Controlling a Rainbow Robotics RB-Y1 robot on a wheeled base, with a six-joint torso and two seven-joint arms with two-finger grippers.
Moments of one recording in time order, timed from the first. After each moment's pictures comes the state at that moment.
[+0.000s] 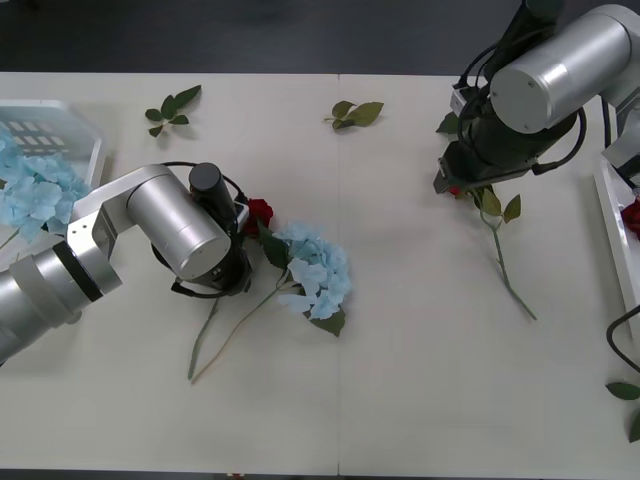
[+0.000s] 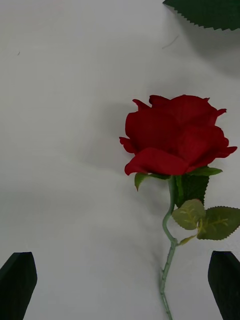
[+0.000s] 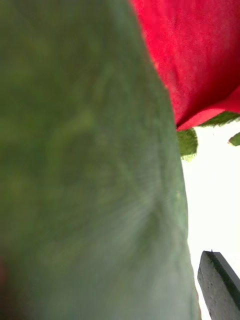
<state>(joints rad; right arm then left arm) -0.92 -0.71 0.58 -1.39 -0.82 1.48 1.21 -0.70 0.62 -0.82 -1.49 0.64 1.33 -1.10</state>
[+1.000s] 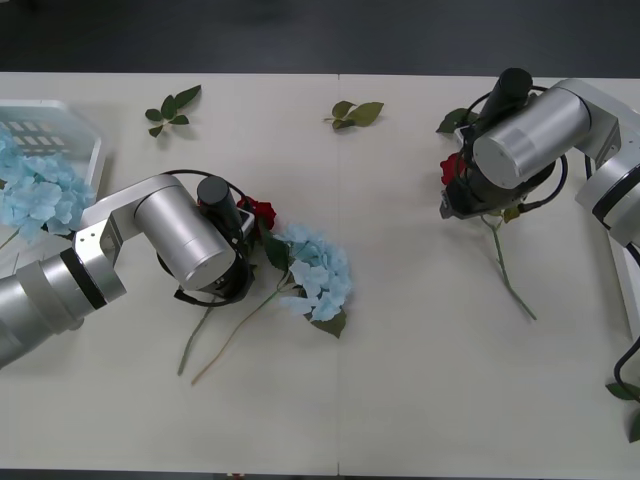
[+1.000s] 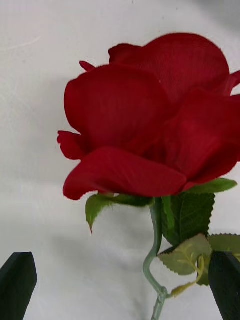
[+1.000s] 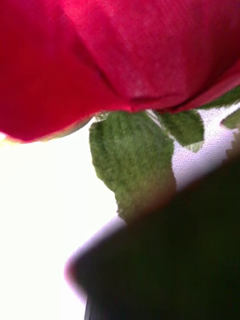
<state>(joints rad) -0.87 -0.68 0.70 -1.22 -0.72 1.26 1.21 -0.70 0.62 -0.86 -1.49 0.63 1.30 -1.10</state>
